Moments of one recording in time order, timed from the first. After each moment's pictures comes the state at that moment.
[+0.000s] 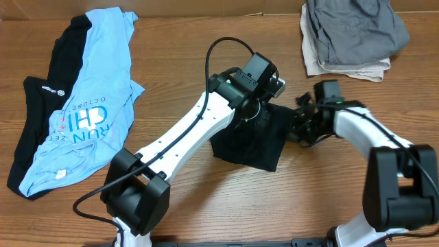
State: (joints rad) left arm -0.70 1.95 1.70 -0.92 0.24 -0.09; right arm 0.04 1.77 1.01 -0.64 -0.60 0.38
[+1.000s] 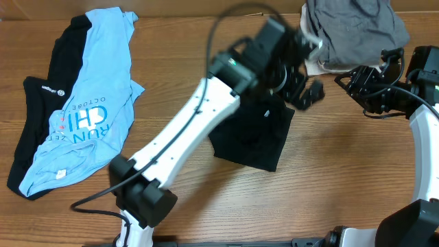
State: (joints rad) left arm -0.70 2.02 2.20 -0.93 0.46 -0.11; right arm -0.31 1.55 1.36 -0.90 -0.64 0.26
